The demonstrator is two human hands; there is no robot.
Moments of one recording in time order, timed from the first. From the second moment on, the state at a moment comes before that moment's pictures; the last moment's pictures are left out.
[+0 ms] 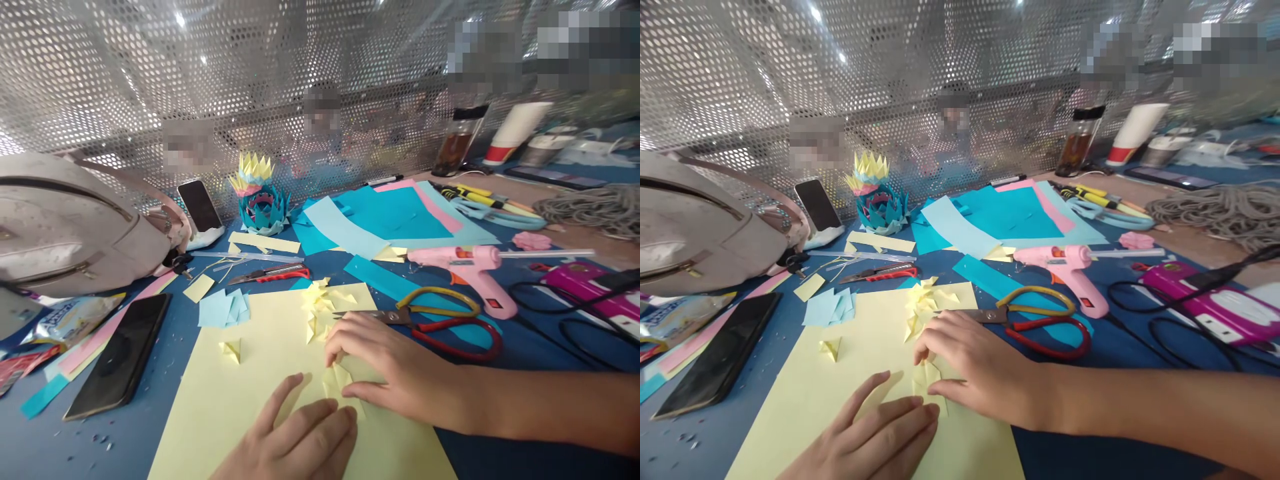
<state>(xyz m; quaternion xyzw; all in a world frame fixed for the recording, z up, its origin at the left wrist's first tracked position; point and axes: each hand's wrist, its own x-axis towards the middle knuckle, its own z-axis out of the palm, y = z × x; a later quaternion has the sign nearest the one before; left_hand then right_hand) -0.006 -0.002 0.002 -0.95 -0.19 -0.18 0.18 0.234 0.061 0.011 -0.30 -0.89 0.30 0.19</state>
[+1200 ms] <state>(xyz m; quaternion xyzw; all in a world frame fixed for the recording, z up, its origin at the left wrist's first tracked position) -0.009 -0.006 -0.003 -0.95 -0.22 -0.16 0.17 0.233 0.067 0.005 -0.28 -0.87 0.30 0.26</state>
